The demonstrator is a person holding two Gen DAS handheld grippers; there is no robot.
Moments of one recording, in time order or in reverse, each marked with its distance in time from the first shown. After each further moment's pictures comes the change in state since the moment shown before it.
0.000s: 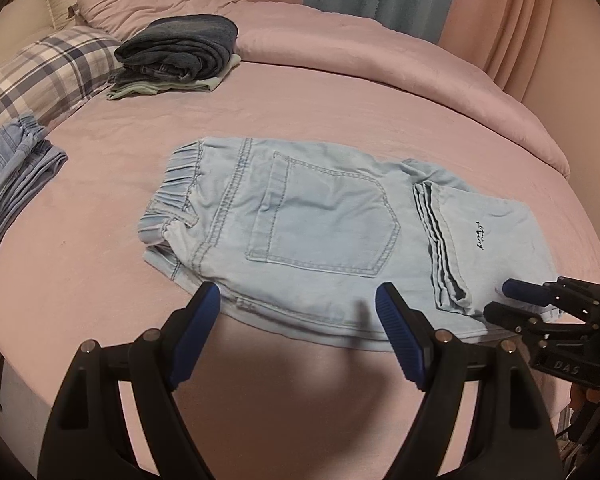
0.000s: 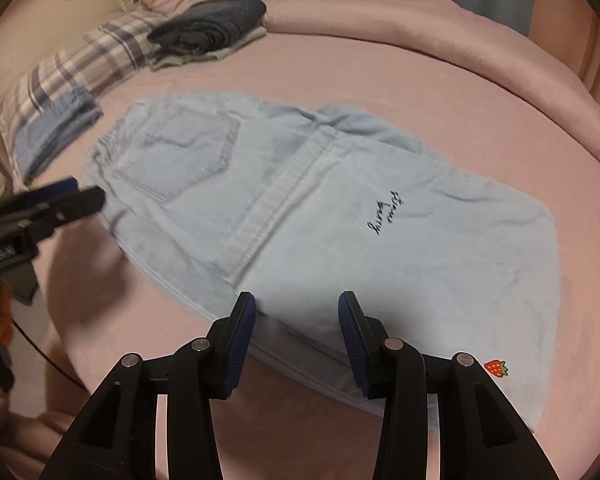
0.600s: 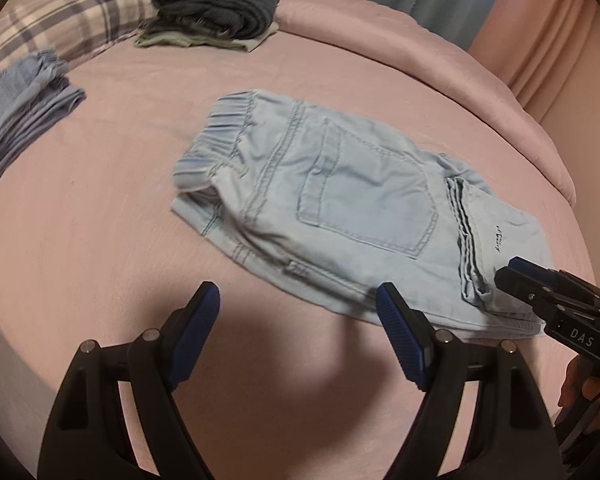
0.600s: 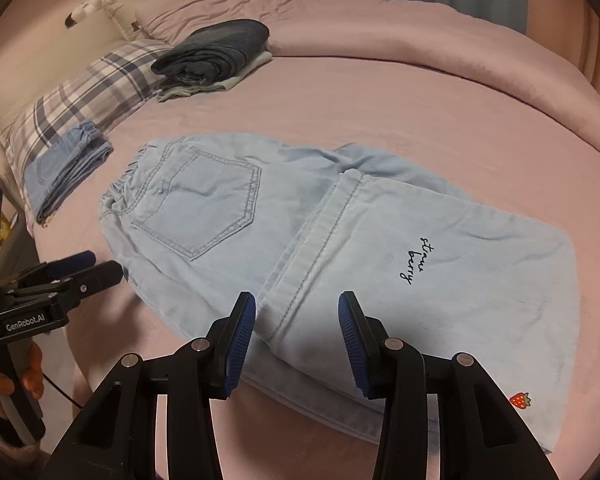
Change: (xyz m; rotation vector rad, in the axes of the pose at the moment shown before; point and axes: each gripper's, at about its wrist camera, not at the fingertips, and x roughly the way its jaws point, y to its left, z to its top) left arm 0.009 0.039 -0.012 -0.143 0.080 -0.021; right arm 0.009 0.014 0.024 0.051 -0.055 0.038
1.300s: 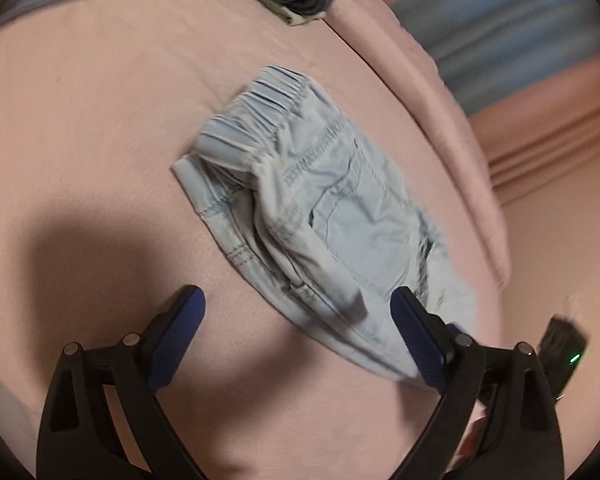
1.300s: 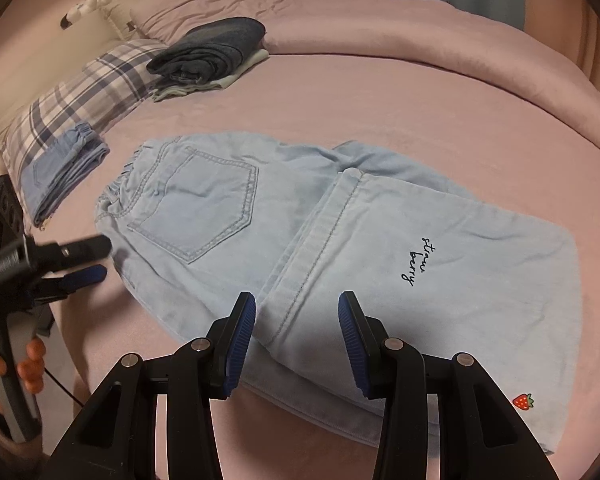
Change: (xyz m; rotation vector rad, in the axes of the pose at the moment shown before) left arm 0.012 0.057 0.006 -0.408 0.060 -0.308; right arm 0.006 0.003 0.002 0.012 0.006 -0.006
